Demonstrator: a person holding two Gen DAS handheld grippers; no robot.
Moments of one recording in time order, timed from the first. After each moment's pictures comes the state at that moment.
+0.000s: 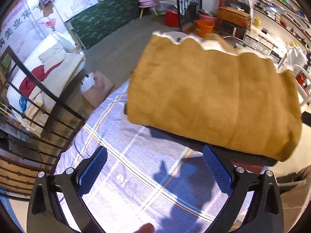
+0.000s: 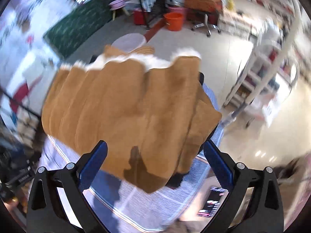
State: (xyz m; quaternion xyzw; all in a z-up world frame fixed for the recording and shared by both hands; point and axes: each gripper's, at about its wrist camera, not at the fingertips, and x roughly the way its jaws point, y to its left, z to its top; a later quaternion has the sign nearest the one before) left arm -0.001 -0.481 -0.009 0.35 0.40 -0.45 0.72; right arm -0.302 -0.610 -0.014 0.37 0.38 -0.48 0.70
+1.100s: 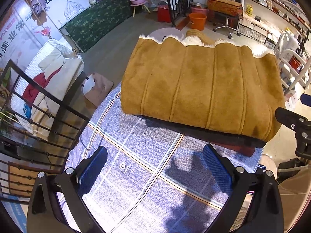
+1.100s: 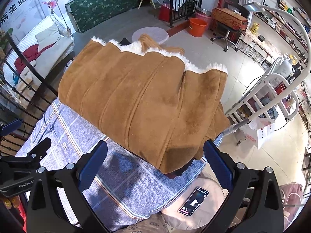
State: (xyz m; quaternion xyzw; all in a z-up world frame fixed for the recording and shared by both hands) left arm -0.055 -0.473 0.013 0.40 0.38 -0.45 0.70; right arm -0.259 -0.574 0.016 0.30 0.45 -0.43 0.73
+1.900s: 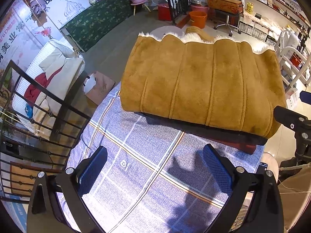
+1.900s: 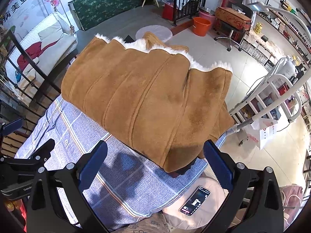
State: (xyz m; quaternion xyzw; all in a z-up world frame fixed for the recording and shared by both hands) left arm -0.058 -0.470 0.010 0.40 0.38 -0.45 0.70; right arm -0.255 -0.573 0.013 0.30 0.45 -0.41 0.73
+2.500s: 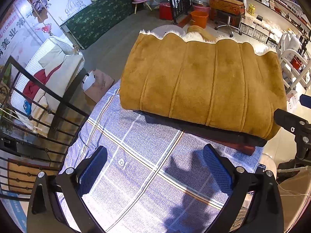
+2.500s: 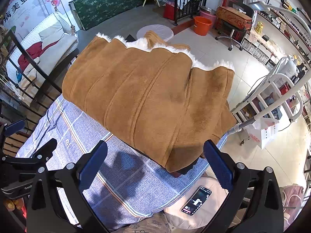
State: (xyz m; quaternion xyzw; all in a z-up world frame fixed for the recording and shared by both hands) left arm -0.056 -0.469 0.006 0.40 0.39 -0.44 0.70; right arm -0.253 -0.575 0.010 0.30 0.45 -0.41 0.73
